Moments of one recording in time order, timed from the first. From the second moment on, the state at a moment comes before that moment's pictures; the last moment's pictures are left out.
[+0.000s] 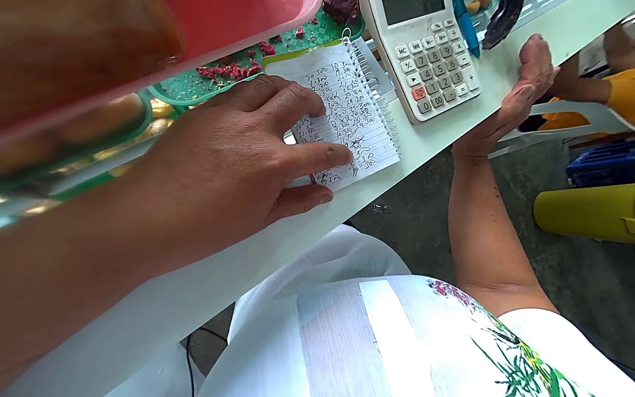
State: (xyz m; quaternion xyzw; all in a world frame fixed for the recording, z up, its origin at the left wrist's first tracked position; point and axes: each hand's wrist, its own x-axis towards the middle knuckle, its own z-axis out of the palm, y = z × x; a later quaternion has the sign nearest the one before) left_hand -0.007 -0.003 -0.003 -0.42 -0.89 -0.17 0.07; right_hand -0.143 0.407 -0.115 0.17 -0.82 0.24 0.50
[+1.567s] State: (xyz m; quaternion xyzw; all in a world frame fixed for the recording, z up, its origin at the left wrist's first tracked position) left_hand -0.005 -0.001 -0.004 -0.41 -0.89 -0.18 0.06; right_hand -0.143 0.408 -0.114 0.17 -0.82 0.25 0.49
